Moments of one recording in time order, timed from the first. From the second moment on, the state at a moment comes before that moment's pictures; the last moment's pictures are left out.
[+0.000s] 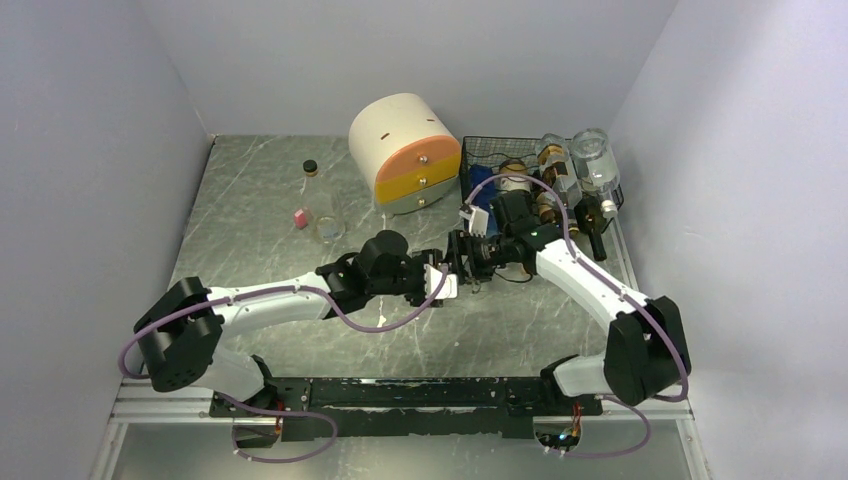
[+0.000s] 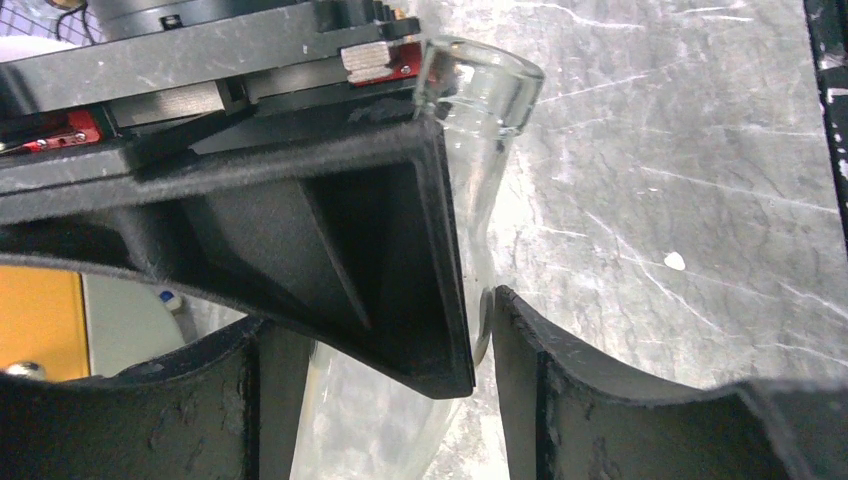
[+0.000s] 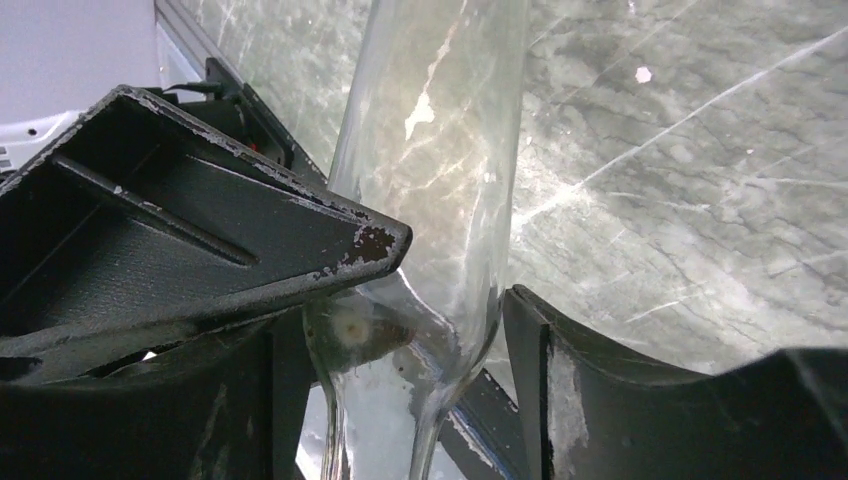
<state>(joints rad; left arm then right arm) -1.00 1.44 0.83 0.18 0.30 0.63 0.43 1.36 0.91 -0.53 -0.75 0.33</state>
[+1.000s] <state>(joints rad) -0.99 1.27 0.78 0.35 -0.16 0.42 0.14 0.97 1.22 -0.68 -0.21 0.34</state>
